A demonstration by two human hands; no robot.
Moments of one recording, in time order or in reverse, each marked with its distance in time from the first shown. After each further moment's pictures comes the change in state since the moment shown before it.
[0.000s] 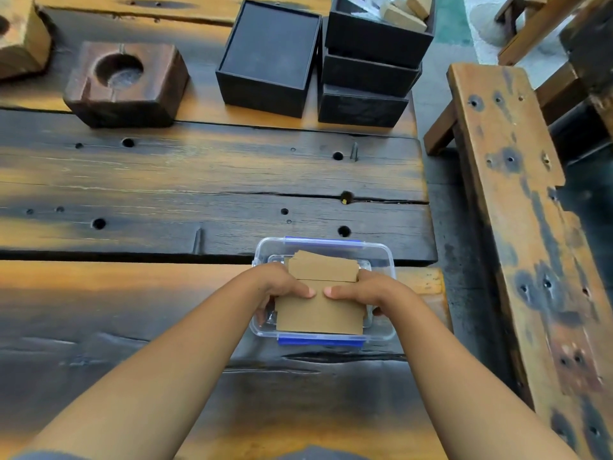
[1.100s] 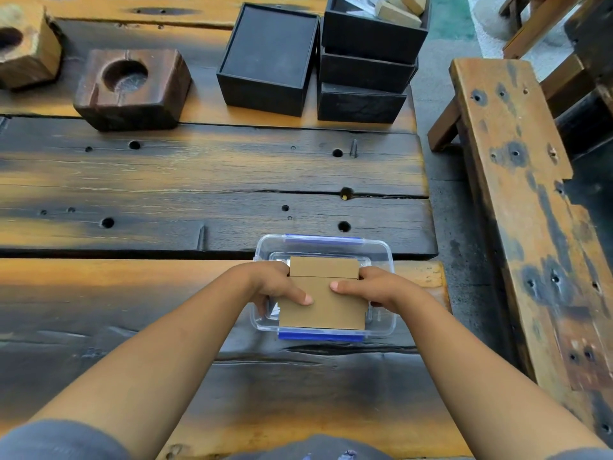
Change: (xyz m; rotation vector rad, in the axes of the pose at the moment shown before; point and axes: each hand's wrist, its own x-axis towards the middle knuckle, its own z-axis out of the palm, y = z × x) left_hand -0.001 -0.012 -0.008 0.264 -0.066 0.131; right_hand -0.001 0.022 -0.003 0.095 -0.066 -0.127
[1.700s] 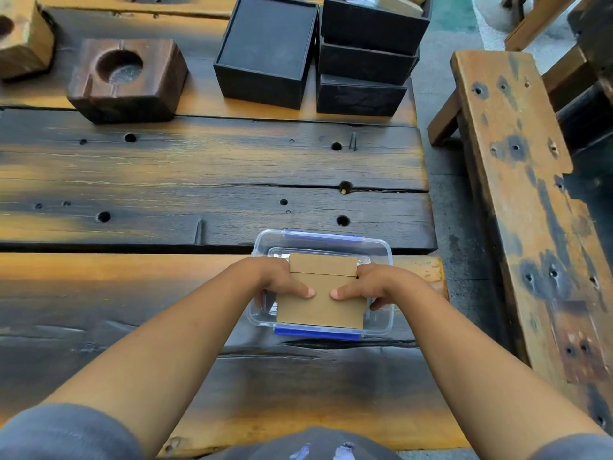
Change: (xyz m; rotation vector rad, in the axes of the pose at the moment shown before) left_hand 0.008 0.008 0.003 0.271 0.038 -0.039; right_hand 0.007 -0.009 -0.001 -0.190 -0.086 0.165
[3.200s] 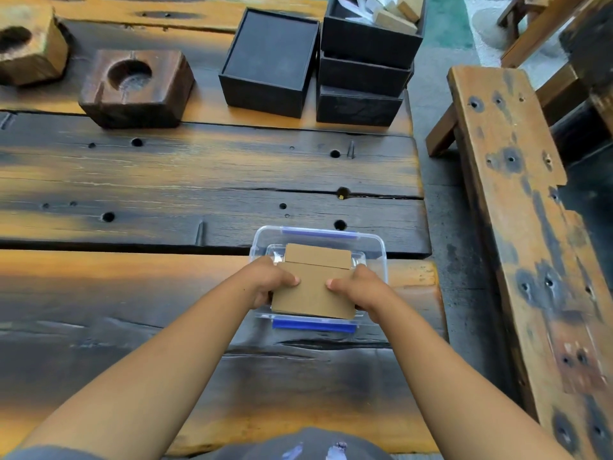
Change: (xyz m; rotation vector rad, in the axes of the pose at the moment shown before) left_hand -0.008 -0.010 0.024 -0.912 0.207 0.086; right_hand -0.003 0.006 0.031 0.412 0.286 -0.100
